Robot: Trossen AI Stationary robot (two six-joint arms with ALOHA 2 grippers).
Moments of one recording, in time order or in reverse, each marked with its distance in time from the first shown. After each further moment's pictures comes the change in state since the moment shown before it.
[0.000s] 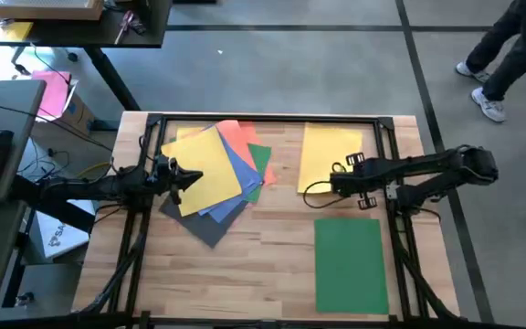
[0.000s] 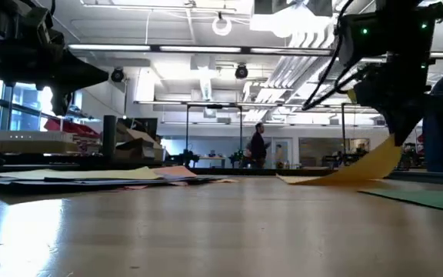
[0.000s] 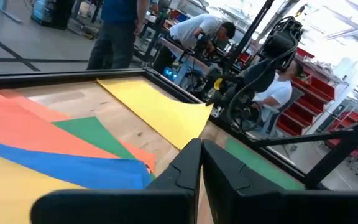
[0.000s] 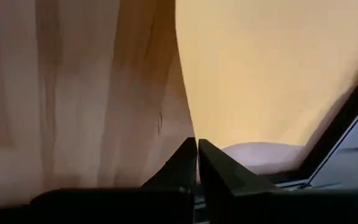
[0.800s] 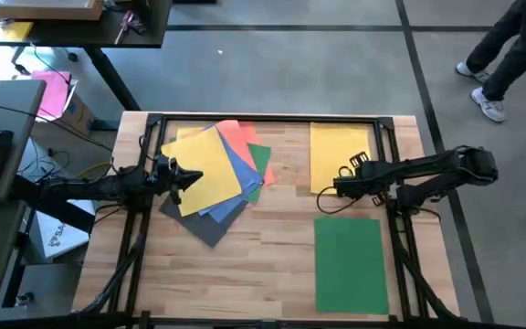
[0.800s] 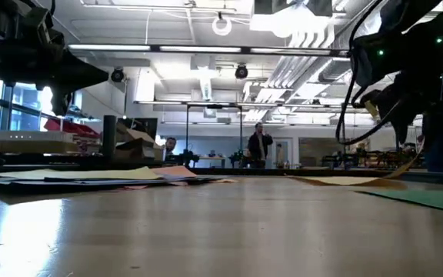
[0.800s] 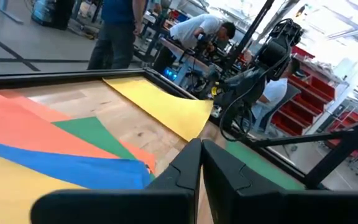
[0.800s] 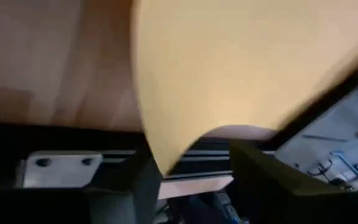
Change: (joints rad) left arm 0.000 0.000 0.000 0.000 -0.001 0.000; right arm 0.001 0.001 -0.052 -0.078 0.150 -0.119
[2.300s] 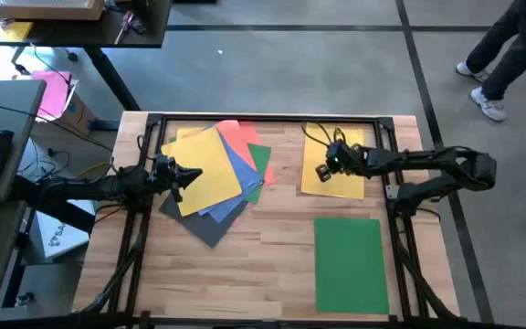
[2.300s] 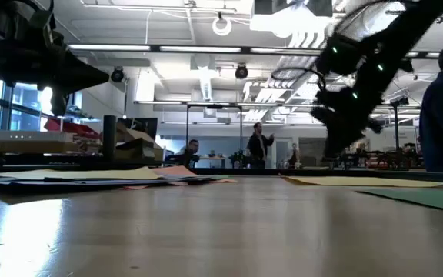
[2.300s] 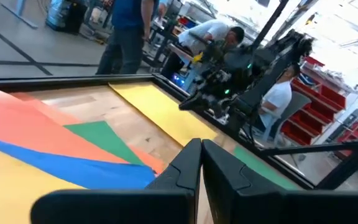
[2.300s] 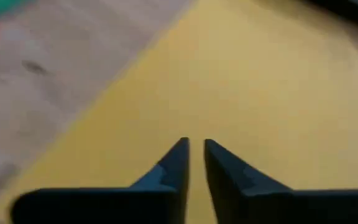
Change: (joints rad) left arm 0.000 0.000 0.000 0.003 -0.043 -0.010; right arm -0.314 0.006 -0.206 1.029 -0.178 0.993
